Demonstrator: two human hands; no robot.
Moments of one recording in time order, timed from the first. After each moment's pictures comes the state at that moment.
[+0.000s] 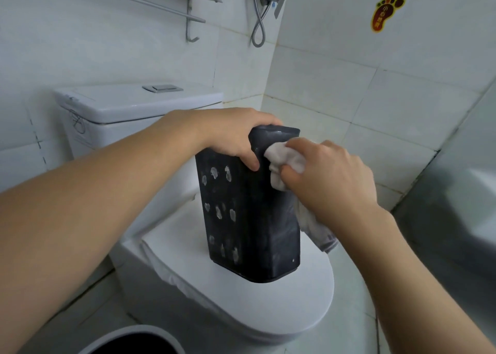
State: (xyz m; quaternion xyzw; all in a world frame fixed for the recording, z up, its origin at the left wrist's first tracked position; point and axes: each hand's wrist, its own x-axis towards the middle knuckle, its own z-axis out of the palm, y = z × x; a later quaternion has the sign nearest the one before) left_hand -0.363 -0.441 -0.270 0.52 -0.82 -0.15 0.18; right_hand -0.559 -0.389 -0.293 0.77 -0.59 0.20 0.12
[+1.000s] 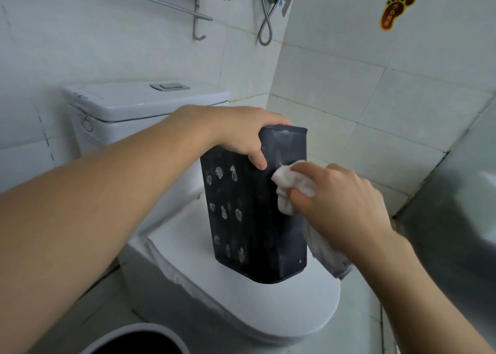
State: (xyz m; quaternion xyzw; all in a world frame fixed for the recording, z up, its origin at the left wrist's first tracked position) left_hand -0.363 -0.444 -0.268 0.53 -0.82 -0.16 0.16; right_hand -0.568 -0.378 -0.314 0.79 -0.58 0.18 0.09
